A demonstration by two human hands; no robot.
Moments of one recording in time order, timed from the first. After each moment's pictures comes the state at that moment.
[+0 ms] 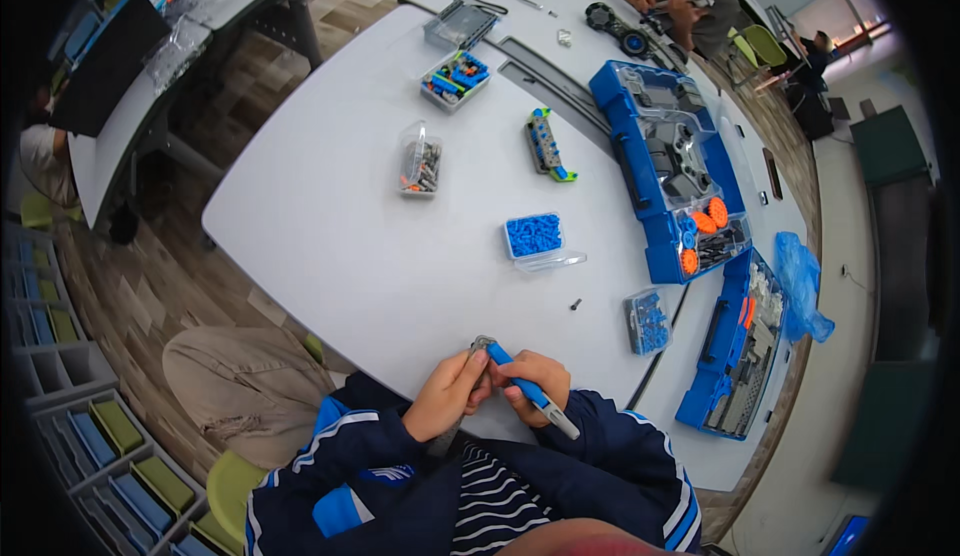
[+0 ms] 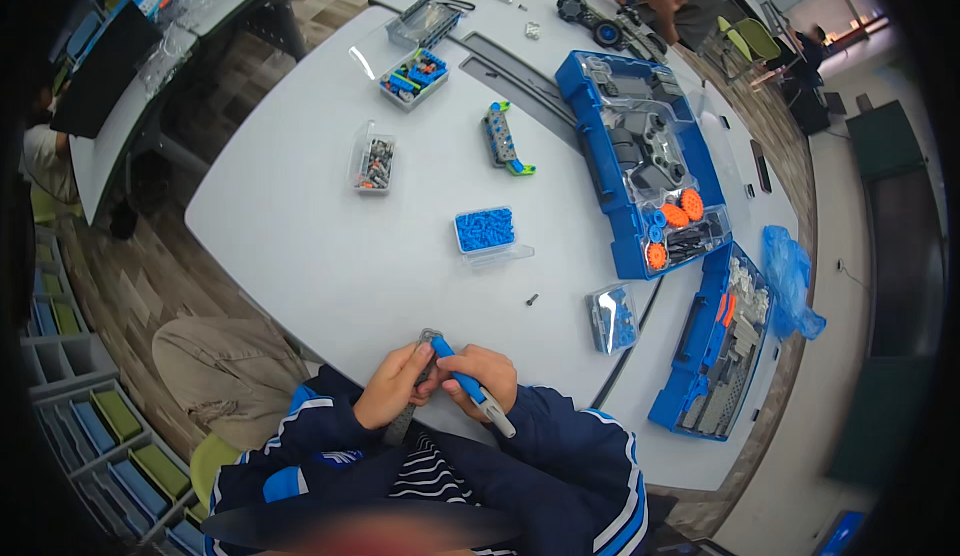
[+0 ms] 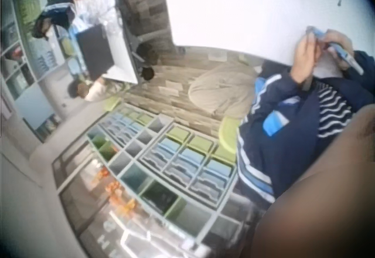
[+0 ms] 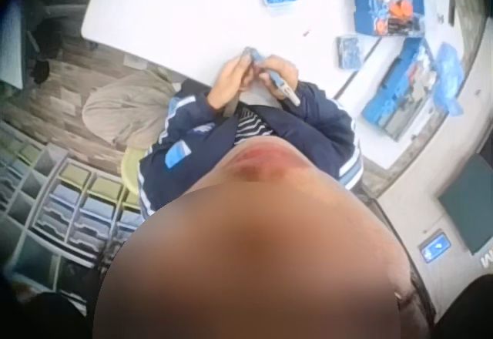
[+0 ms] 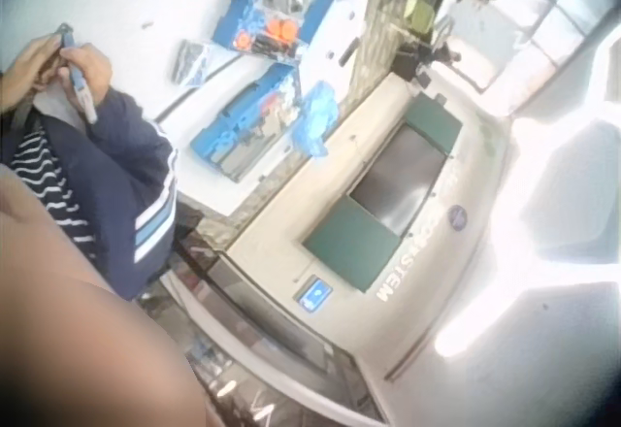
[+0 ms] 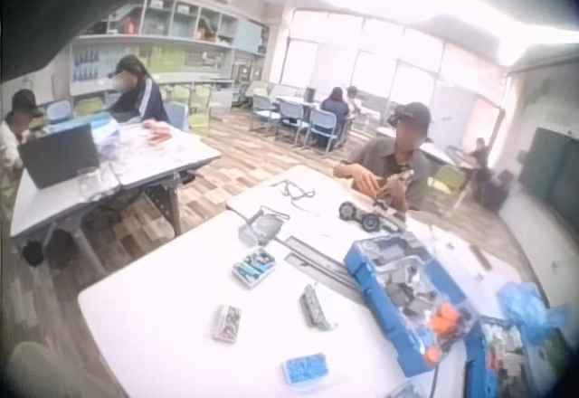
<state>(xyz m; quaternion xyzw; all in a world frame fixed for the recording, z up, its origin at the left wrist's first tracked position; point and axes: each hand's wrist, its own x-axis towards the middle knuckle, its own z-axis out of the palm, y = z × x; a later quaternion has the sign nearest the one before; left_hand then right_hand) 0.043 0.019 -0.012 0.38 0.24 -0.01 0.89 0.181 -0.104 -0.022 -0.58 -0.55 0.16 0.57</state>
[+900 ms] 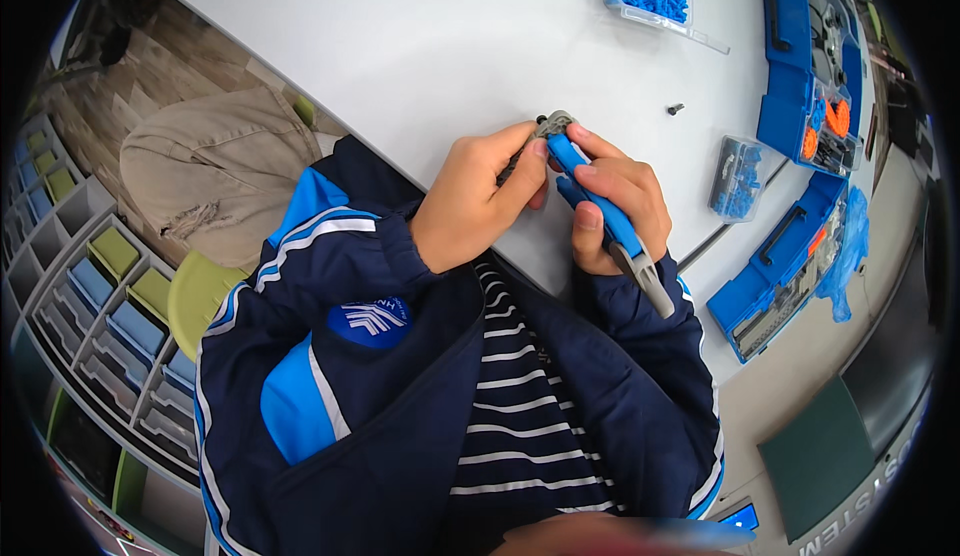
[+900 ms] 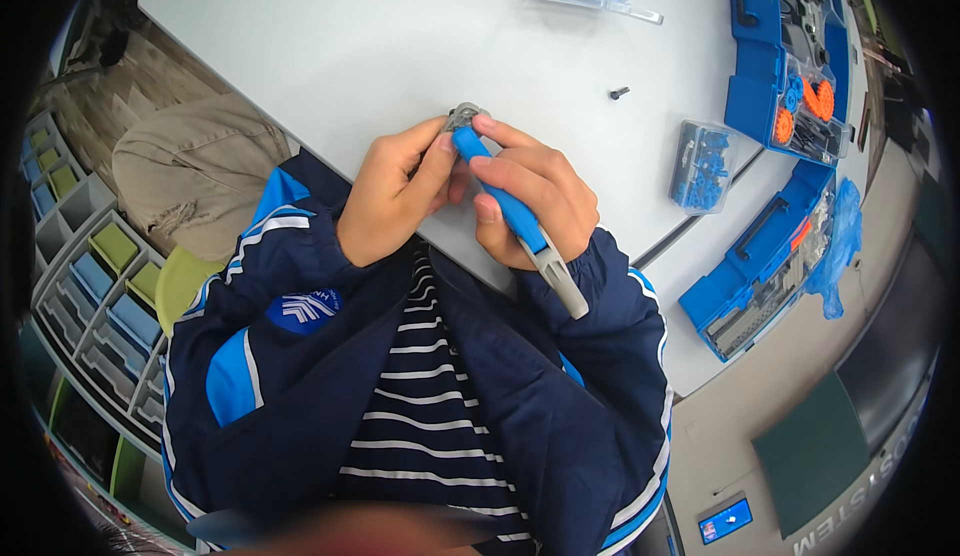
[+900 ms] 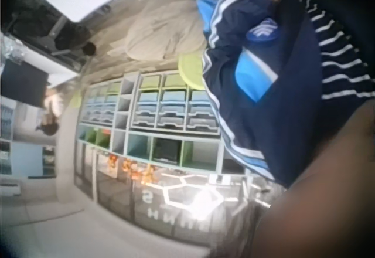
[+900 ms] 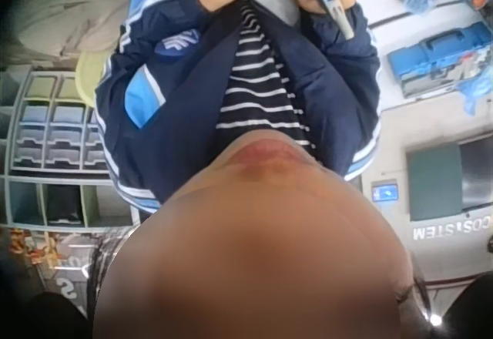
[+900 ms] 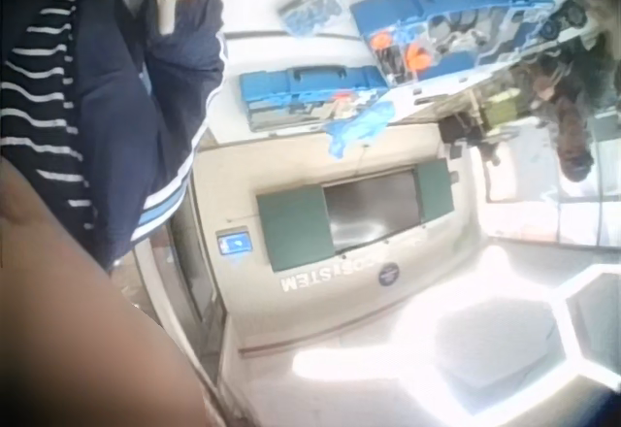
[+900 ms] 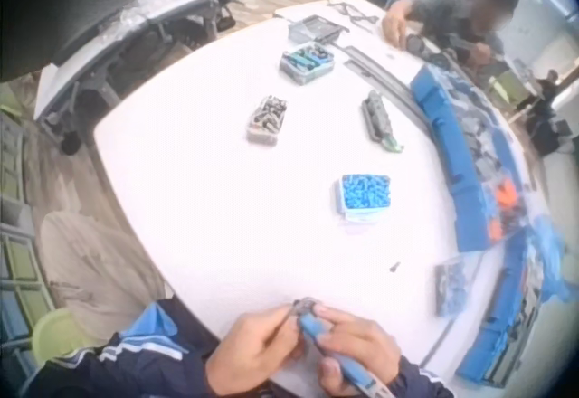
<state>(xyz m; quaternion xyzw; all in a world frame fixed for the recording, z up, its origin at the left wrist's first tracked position) 0.041 -0.005 -0.014 0.56 0.29 0.10 0.77 0.184 -0.113 -0.016 -0.59 -0.57 0.13 0.55</state>
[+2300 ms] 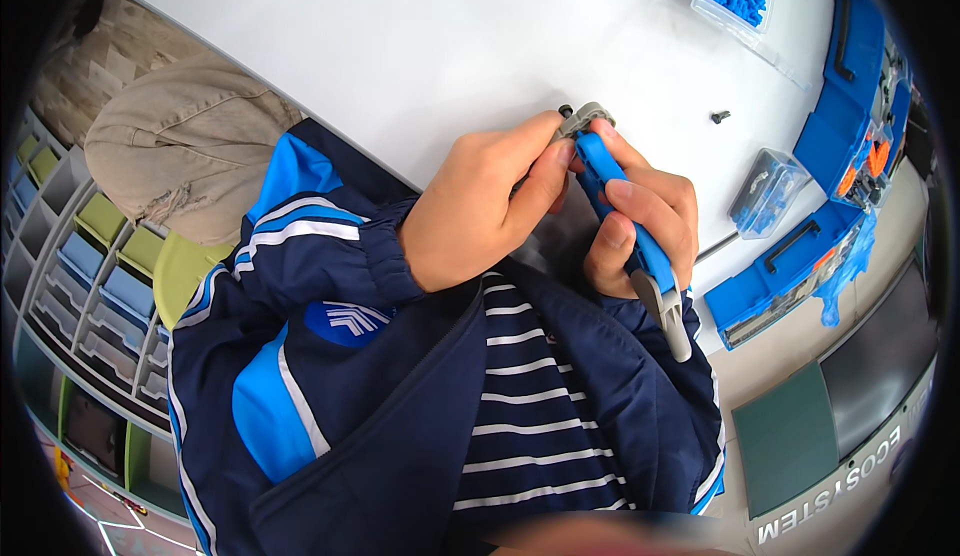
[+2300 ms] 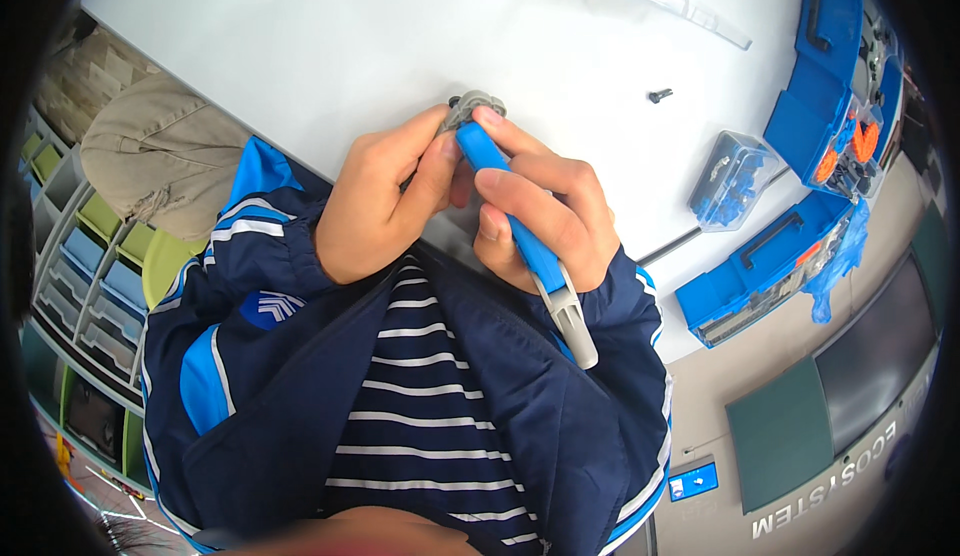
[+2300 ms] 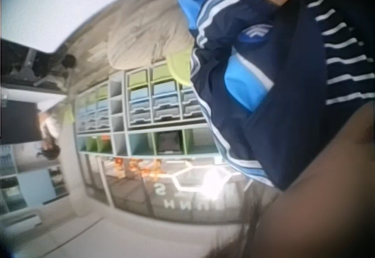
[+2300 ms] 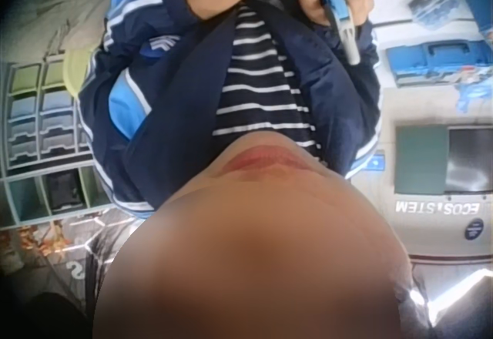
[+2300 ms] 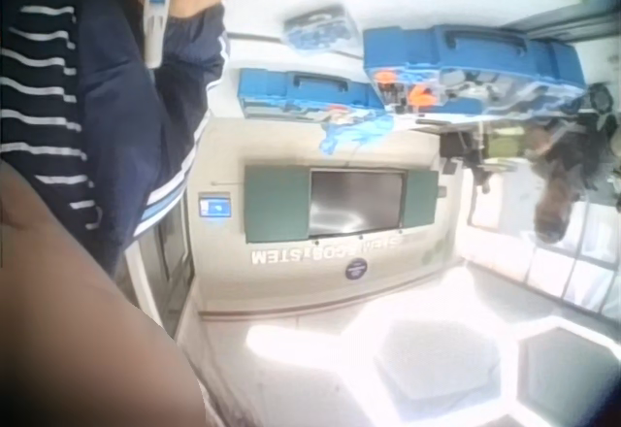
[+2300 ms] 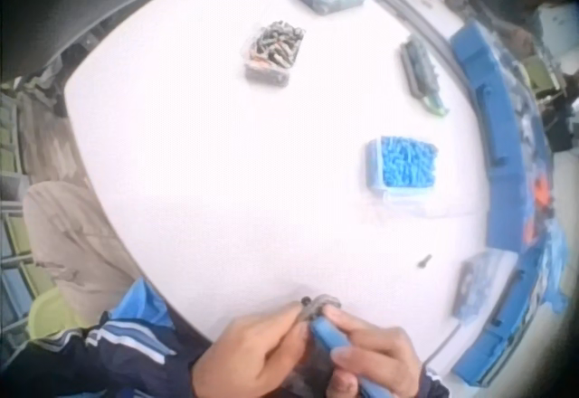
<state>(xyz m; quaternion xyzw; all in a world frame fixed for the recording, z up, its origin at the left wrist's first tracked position) 0.050 0.000 -0.014 0.55 0.33 0.11 0.76 0.183 -0.110 -0.011 -0.64 -0.53 0.20 0.52</state>
